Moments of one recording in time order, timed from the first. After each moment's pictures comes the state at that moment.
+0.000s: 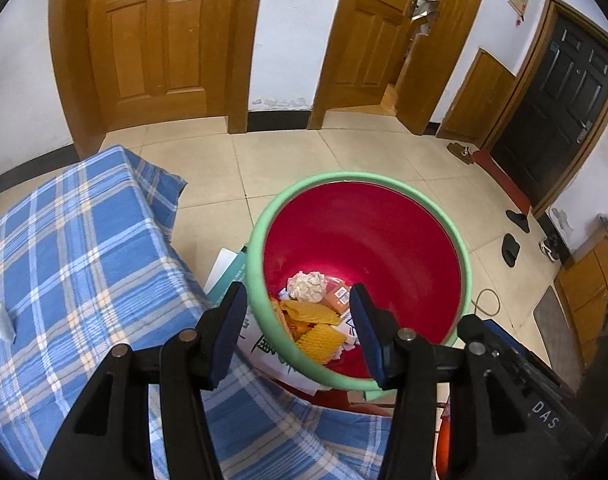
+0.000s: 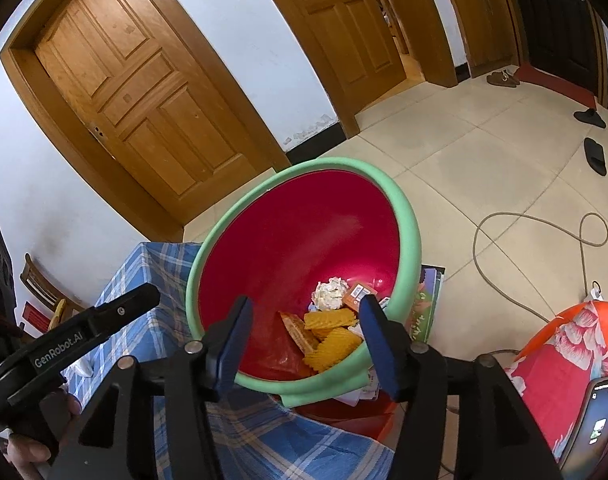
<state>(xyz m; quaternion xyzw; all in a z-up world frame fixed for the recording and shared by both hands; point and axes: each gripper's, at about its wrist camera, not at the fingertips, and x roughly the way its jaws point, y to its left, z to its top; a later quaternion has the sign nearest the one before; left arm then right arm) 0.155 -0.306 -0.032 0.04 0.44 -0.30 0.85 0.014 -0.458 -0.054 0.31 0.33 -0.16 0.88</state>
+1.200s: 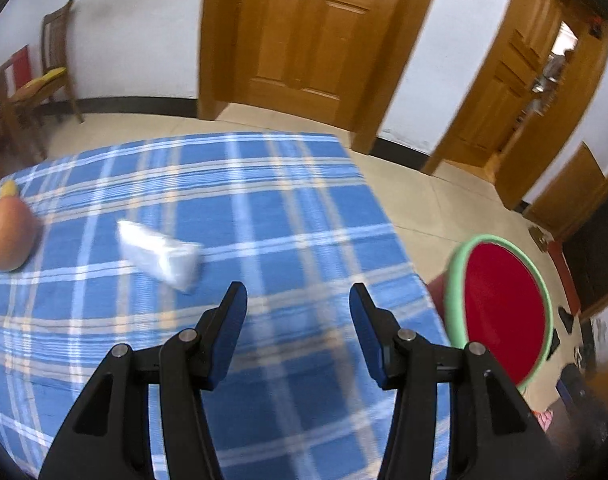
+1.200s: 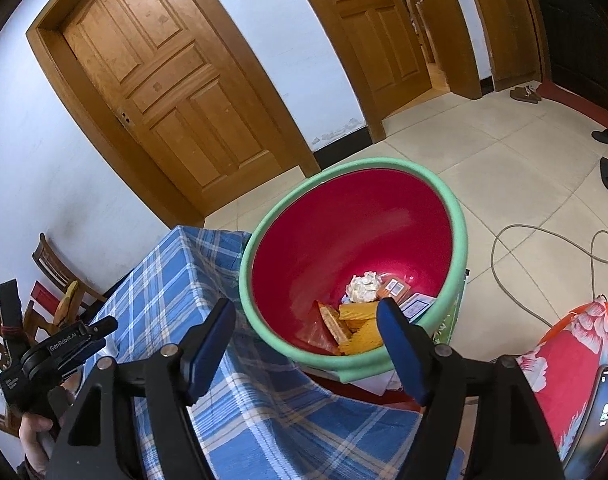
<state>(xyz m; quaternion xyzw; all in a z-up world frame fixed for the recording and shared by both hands) 0.195 -0.123 -0.037 -0.07 0.45 -0.10 0.89 0.020 -0.412 -0.034 0.28 0.33 -0.12 0.89</state>
